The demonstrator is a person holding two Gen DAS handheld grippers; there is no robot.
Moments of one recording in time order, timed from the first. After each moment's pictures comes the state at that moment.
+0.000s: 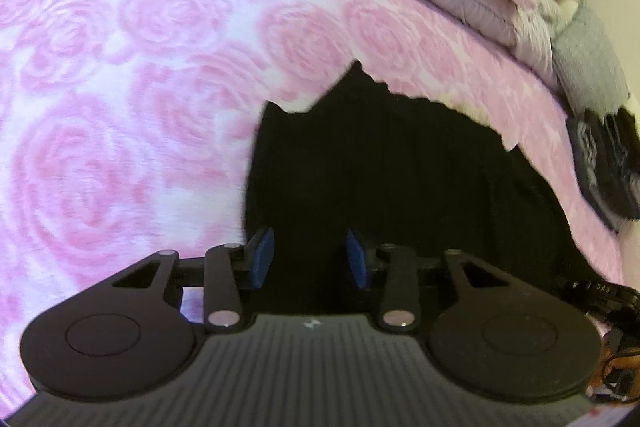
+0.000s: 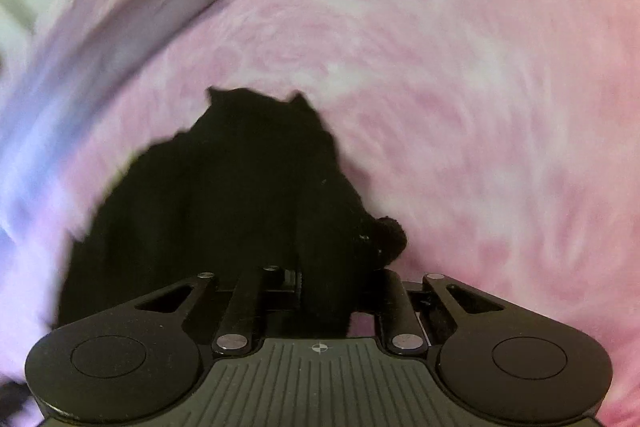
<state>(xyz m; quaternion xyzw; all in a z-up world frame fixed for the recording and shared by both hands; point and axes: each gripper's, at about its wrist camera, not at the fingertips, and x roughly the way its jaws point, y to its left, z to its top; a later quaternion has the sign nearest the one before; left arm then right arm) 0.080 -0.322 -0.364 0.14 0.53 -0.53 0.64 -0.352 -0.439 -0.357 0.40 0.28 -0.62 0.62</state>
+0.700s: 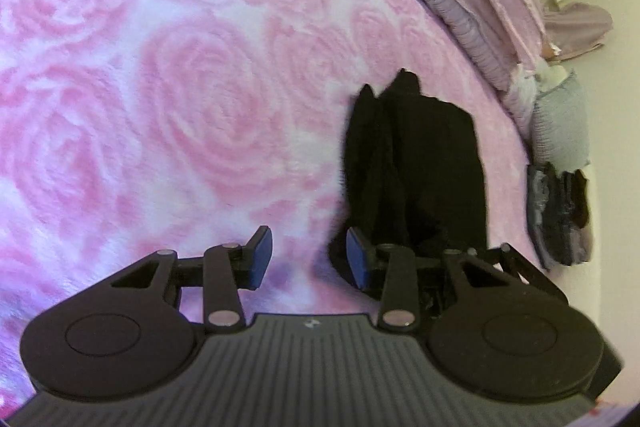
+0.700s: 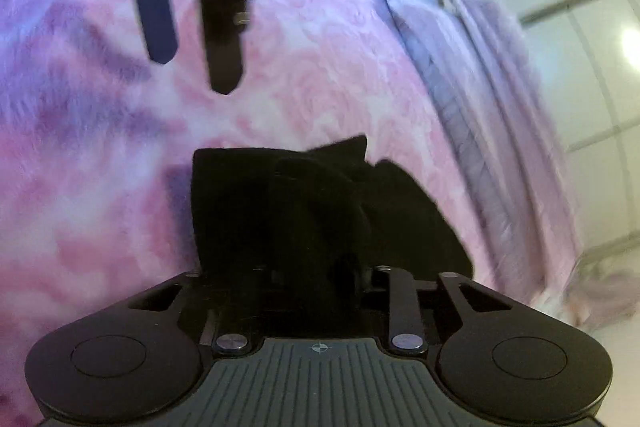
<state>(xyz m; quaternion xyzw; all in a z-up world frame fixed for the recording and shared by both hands) 0.170 -0.228 -0.374 0.02 0.63 -0.52 0.58 -0.039 -0.229 -0.407 -0.20 0.54 -0.29 0.76</state>
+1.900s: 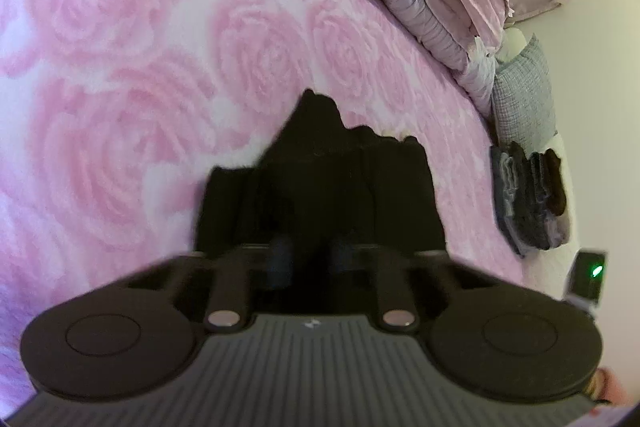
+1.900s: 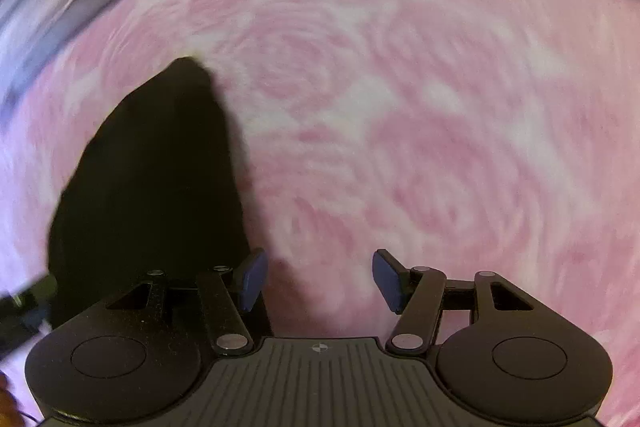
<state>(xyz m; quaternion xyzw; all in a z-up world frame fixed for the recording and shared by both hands) 0.140 -0.394 -0.402 0.05 0.60 -0.60 0.53 -0.220 -0.463 -0.372 0.45 0.40 -0.53 0.60</state>
